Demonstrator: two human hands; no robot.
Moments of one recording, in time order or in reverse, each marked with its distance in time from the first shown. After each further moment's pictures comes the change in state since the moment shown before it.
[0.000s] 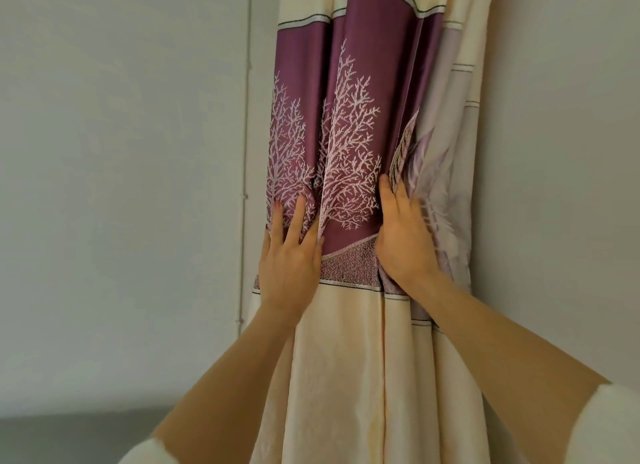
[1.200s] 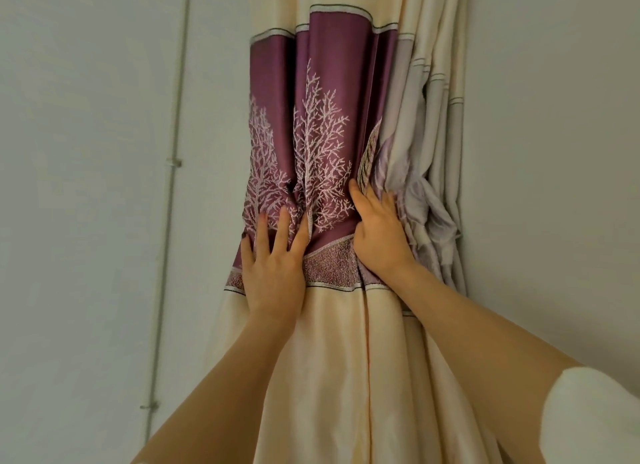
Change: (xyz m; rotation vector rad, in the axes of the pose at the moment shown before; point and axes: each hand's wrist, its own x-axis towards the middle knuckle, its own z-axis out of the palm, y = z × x) left_hand 0.049 -0.098 0.308 0.268 -0.113 -0.128; right_hand 0.112 0.134 0.302 0.254 -0.057 -0.123
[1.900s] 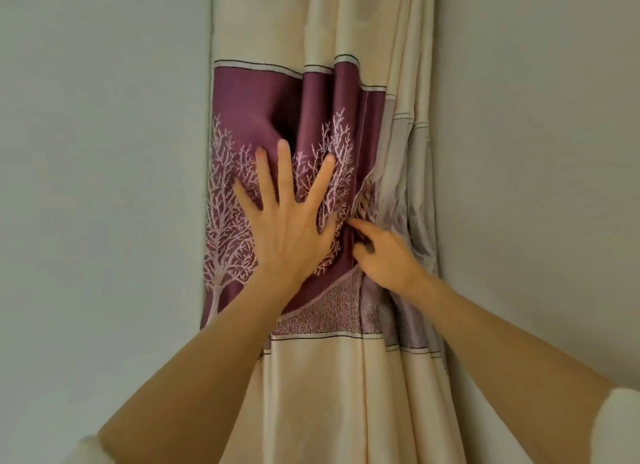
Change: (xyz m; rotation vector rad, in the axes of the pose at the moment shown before) left_hand 0.019 0.035 -0.186 -0.079 0.292 0.108; right_hand -0.051 -0.069 -0.119 0.168 -0.223 0.236
